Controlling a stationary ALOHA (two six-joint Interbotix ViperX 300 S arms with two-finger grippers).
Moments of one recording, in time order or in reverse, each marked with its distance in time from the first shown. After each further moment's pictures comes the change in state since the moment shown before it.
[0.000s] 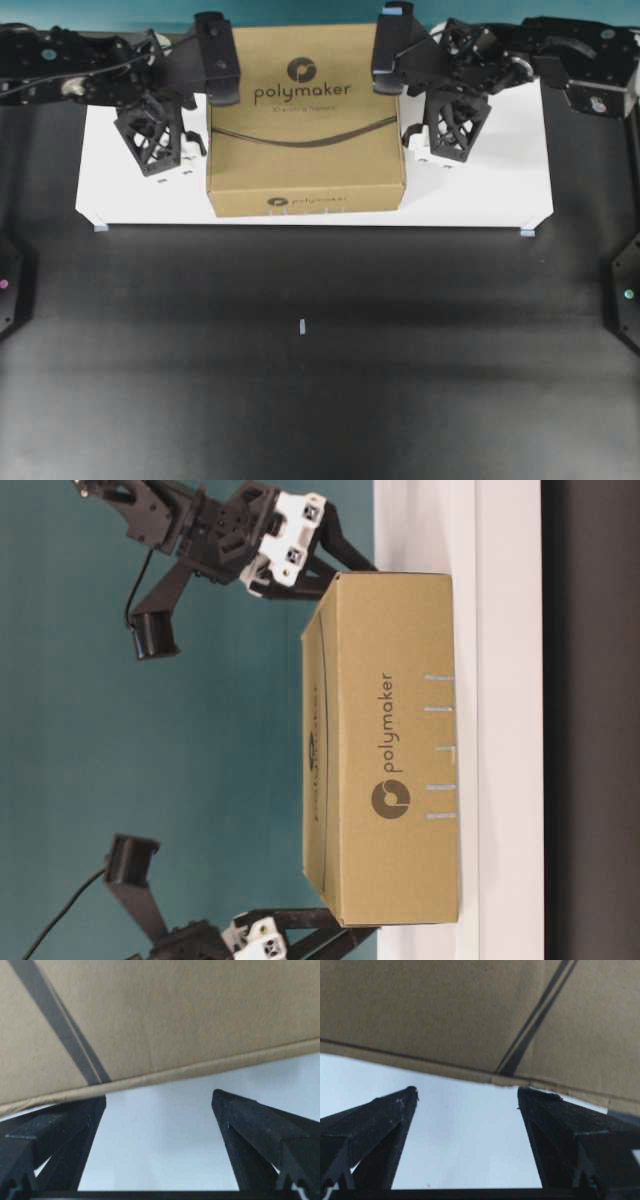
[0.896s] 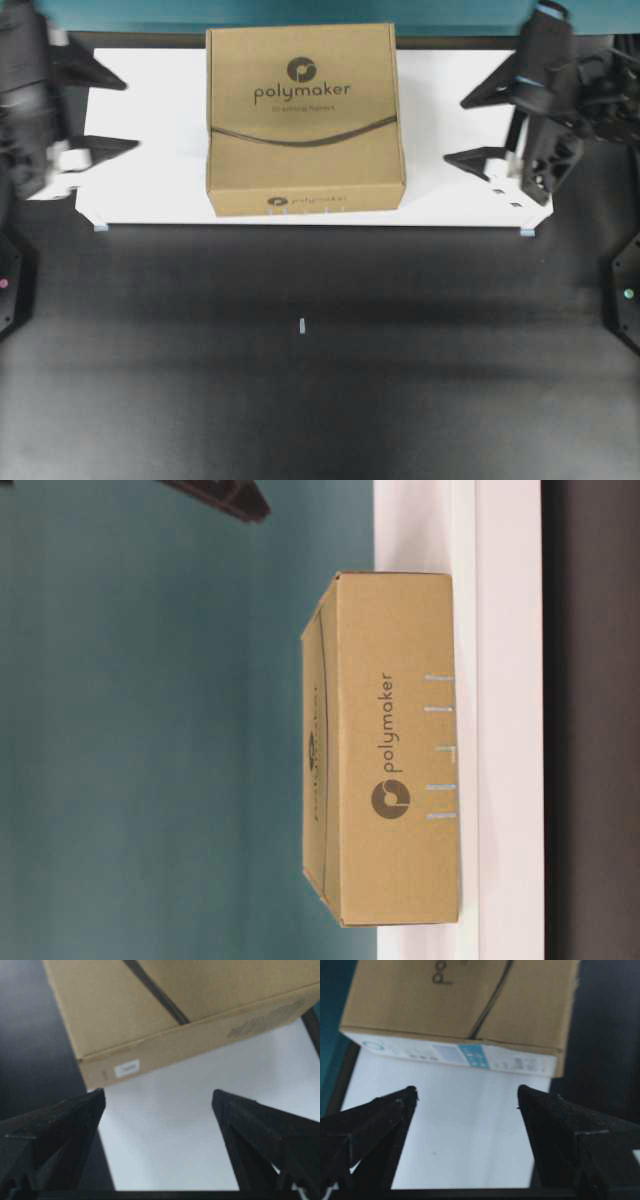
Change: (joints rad) left arm -0.094 -0.644 0.229 -0.002 -0.086 -0.028; right arm 0.118 -0.557 0.330 0.000 -0.216 0.290
